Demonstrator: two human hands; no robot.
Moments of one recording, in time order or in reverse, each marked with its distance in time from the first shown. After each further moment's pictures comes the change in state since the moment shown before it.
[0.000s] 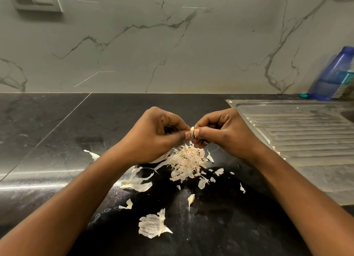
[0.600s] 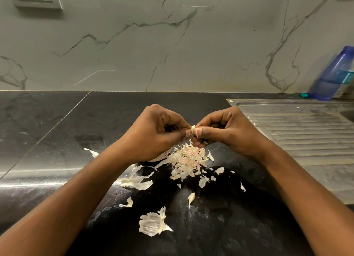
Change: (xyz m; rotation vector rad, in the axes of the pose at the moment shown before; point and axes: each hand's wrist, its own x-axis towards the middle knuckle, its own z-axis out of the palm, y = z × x) left_hand 0.001 -0.002 -0.001 0.046 0.017 0.026; right_hand -0.003 -0.004 -0.010 0.038 -0.096 0.059
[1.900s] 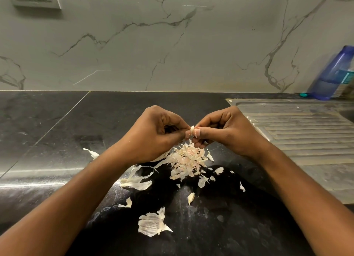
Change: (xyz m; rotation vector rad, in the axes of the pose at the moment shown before) left_hand -0.001 -0.002 0.002 0.010 -0.009 -0.008; right_hand 0.002 0.004 0.001 -0.005 0.016 -0.029
